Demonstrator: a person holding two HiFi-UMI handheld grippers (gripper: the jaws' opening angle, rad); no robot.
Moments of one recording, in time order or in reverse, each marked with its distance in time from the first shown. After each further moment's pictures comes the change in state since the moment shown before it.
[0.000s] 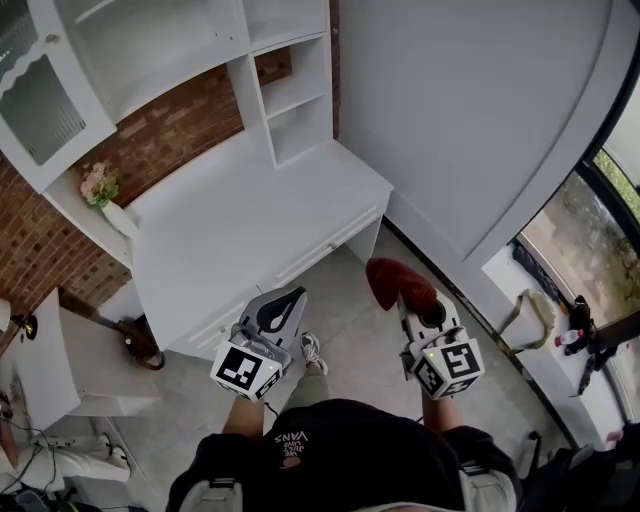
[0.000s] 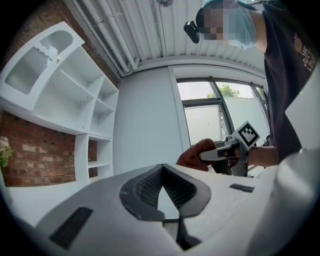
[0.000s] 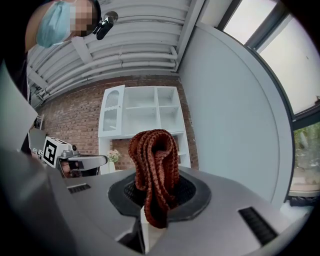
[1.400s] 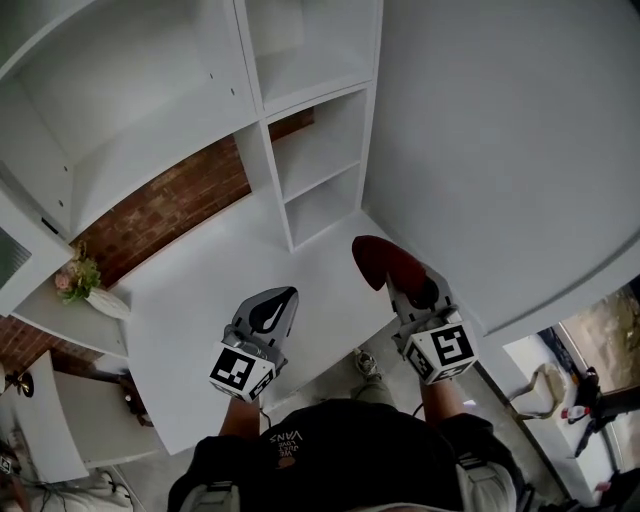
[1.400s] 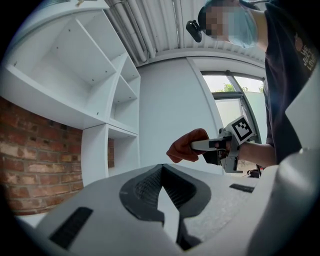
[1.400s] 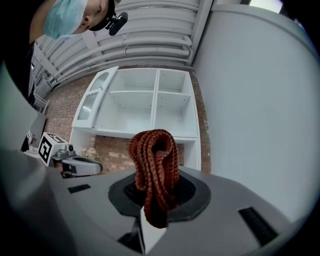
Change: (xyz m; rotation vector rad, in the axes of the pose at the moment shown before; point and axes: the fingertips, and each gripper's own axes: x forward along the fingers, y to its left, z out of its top) left arm 0.199 0.319 -0.017 -0.001 0.006 0.086; right arm 0.397 -0.084 0.073 -0.167 -0.068 0.113
